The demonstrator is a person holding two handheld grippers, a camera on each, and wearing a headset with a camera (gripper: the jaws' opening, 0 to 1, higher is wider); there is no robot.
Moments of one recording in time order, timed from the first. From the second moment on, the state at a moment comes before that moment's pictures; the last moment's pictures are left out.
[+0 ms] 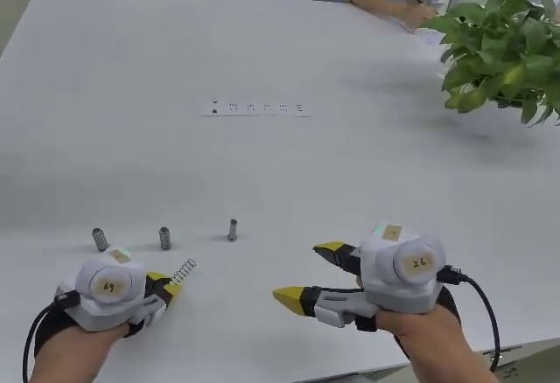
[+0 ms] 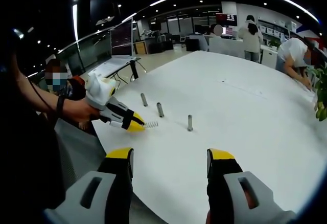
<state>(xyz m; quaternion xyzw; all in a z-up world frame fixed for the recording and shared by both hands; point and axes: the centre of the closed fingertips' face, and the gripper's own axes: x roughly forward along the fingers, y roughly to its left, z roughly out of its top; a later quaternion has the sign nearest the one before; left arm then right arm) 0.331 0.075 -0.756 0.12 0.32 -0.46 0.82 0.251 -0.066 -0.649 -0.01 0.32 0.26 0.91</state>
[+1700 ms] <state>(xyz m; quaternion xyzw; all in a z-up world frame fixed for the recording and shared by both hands) 0.310 0.070 -0.650 0.14 0.22 -0.53 0.81 0.251 -0.033 -0.645 -0.01 0.32 0.31 0.89</state>
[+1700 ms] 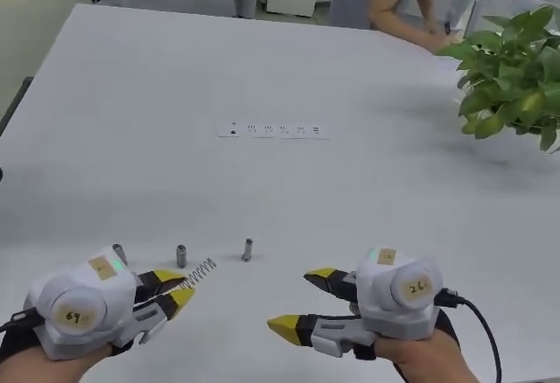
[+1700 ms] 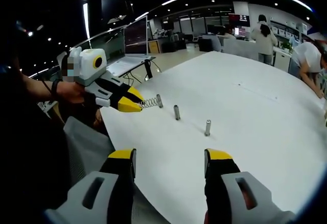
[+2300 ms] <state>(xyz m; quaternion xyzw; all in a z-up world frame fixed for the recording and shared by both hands) 0.290 0.045 -0.635 0.16 0.20 -0.57 0.78 0.252 -0.026 -0.640 0.00 0.32 0.34 0.89</state>
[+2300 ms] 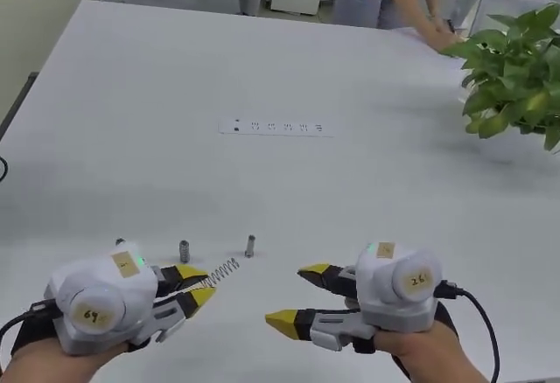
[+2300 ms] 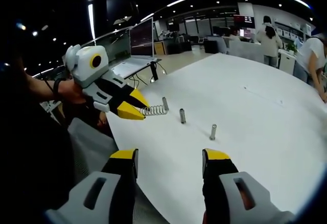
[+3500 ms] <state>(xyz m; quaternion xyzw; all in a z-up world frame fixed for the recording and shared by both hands) 0.257 0.005 -0.623 0.22 0.15 -0.64 0.72 0.249 -0.005 -0.622 -0.01 0.29 0.42 0.86</state>
